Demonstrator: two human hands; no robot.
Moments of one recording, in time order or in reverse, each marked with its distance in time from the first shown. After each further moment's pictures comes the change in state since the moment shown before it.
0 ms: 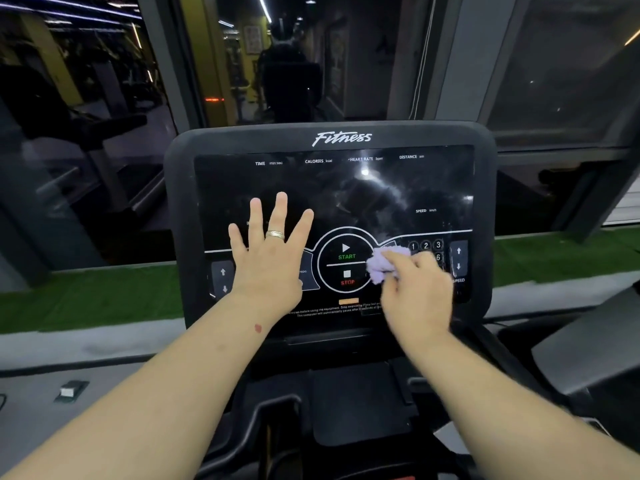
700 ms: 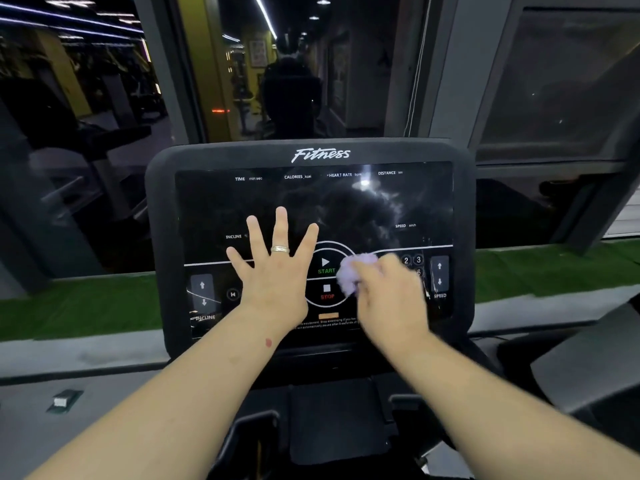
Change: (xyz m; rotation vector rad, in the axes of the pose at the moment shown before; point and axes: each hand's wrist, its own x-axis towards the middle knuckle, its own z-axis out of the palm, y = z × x) left_hand 0.008 0.045 0.004 0.004 -0.042 -0.066; right_hand 0.020 0.003 -0.006 -0.072 -0.229 -0.289
